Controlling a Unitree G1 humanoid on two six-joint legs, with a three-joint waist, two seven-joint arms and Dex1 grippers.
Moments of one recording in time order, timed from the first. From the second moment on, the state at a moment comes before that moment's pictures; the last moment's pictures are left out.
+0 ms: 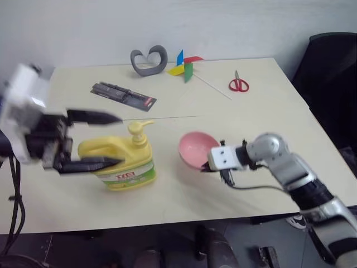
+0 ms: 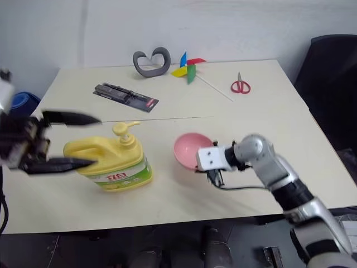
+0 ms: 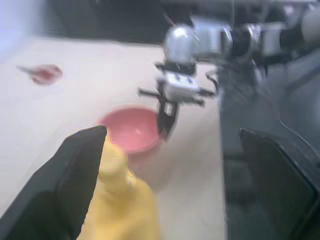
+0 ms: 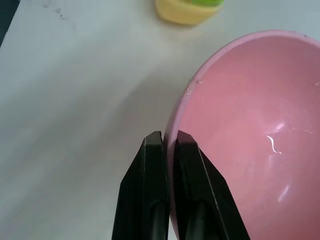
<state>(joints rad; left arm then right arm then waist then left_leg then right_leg) -0.50 1.20 0.49 -0.35 -1.08 0.87 -1.01 -0.80 -0.69 0.40 0.08 -0.01 0.07 1.36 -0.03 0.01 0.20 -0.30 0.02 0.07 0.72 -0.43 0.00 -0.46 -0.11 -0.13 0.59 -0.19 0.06</state>
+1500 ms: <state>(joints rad) -0.62 1.03 0.22 -0.29 -0.82 0.78 -1.06 -1.32 -0.62 0.62 0.28 0.18 0.05 1.55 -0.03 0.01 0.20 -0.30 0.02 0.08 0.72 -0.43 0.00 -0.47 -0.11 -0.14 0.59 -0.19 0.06</state>
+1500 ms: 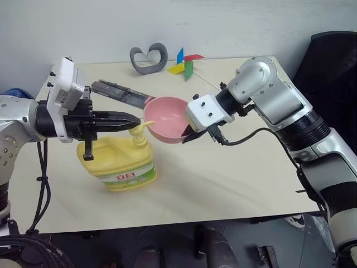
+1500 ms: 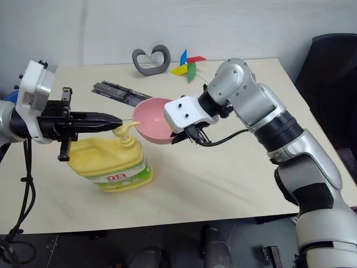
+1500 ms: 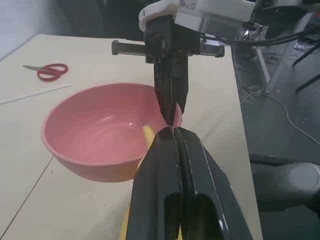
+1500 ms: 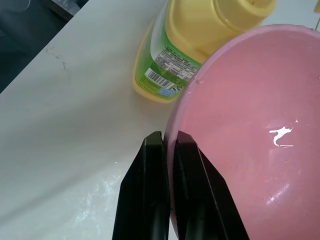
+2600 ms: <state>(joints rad) -0.57 1.02 0.18 -0.26 -0.74 0.66 -1.11 -1.36 -0.59 0.64 0.29 0.20 0.05 1.55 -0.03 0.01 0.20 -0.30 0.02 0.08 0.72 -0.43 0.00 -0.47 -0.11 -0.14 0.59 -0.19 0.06</state>
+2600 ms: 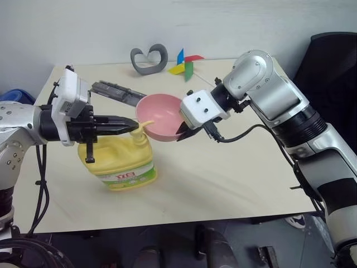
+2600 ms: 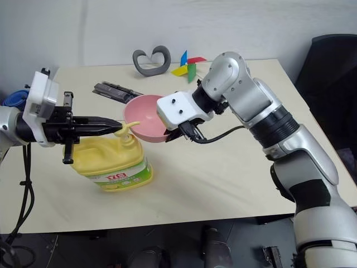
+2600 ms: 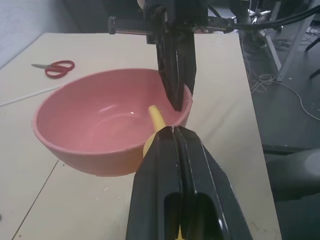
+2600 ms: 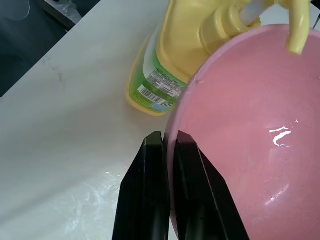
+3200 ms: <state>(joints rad) -0.62 1.04 0.11 -0.17 -0.70 0.65 -1.20 -1.38 -0.59 0.66 0.28 0.20 0.04 1.55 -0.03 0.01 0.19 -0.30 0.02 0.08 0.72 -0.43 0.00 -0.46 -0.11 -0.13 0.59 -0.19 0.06</state>
